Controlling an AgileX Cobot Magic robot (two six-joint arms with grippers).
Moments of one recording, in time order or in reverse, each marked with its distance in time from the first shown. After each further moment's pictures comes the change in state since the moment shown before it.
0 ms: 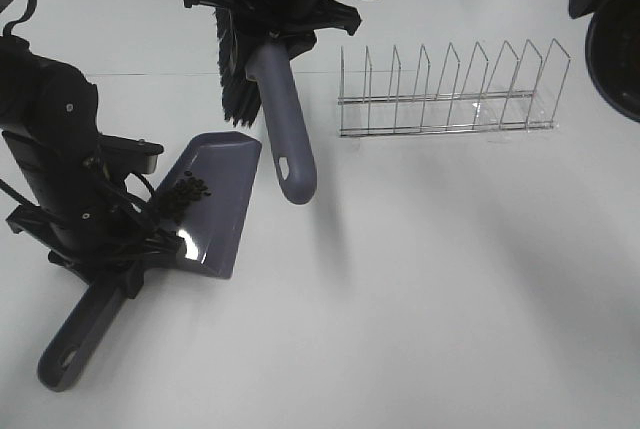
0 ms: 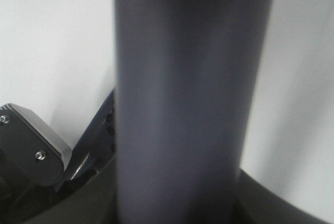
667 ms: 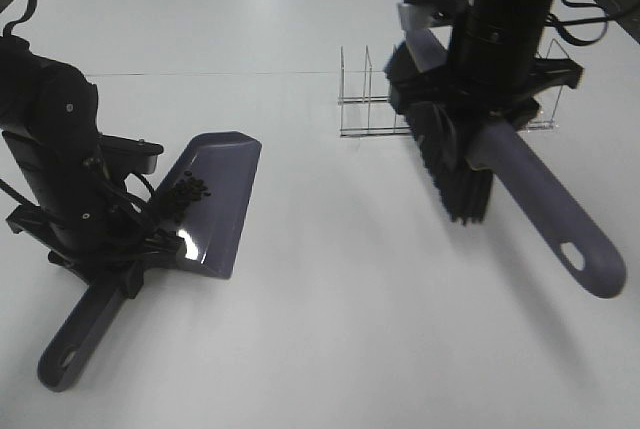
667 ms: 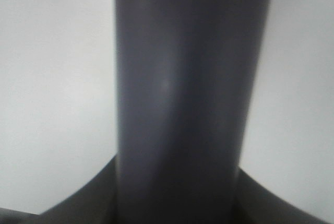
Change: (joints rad) left arm 0.000 0.002 0.000 0.000 0.000 0.001; right arm -0.195 -0.423 0.825 -0.246 0.006 -0.066
